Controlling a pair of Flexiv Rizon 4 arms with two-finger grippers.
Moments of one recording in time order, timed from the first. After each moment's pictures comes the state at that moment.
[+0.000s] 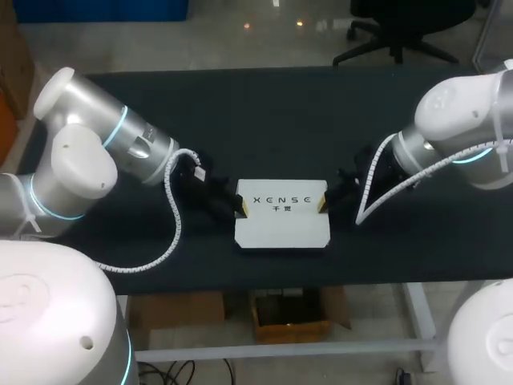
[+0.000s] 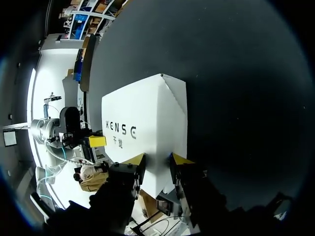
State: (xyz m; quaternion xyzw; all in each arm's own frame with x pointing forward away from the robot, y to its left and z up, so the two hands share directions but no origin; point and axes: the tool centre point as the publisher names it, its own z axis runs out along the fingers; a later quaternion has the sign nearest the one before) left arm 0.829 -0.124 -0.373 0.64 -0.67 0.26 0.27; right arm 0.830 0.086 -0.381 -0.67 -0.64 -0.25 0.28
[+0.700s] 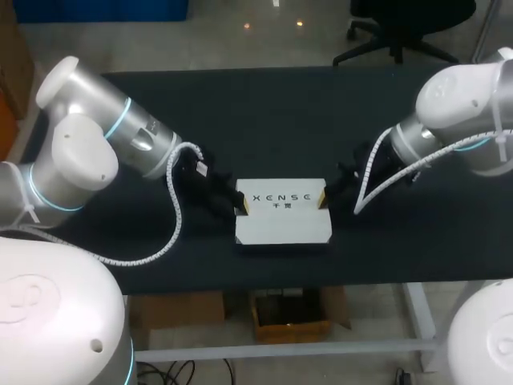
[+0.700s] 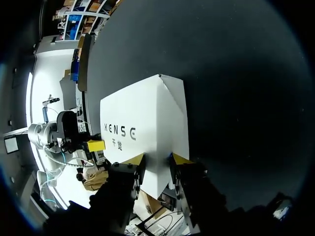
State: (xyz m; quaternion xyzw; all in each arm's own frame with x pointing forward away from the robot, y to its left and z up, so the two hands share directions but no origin) left arm 0.826 -0.125 -0.362 0.65 -0.67 0.24 0.28; right arm 0.837 0.085 -0.374 -0.68 -0.63 -0.23 0.30
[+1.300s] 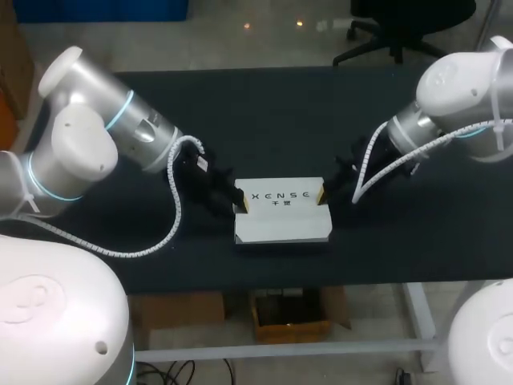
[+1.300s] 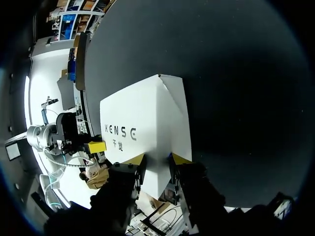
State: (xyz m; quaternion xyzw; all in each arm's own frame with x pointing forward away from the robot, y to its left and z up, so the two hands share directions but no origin) left arm 0.826 -0.124 -0.356 0.66 -0.66 0.22 0.29; right arm 0.840 0.087 -0.367 -0.68 -0.62 -0.20 0.32
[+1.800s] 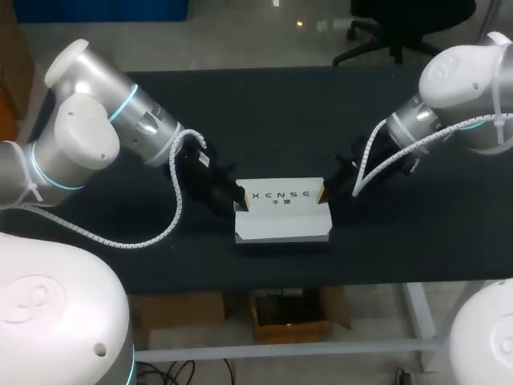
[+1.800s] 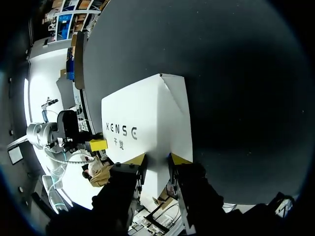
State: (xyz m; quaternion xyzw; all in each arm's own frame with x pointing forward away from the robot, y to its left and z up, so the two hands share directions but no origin) left arm 0.830 -0.126 -0.355 0.66 -0.65 0.20 0.30; right arm 0.841 0.087 -0.364 -0.69 -0.62 -0.18 0.34
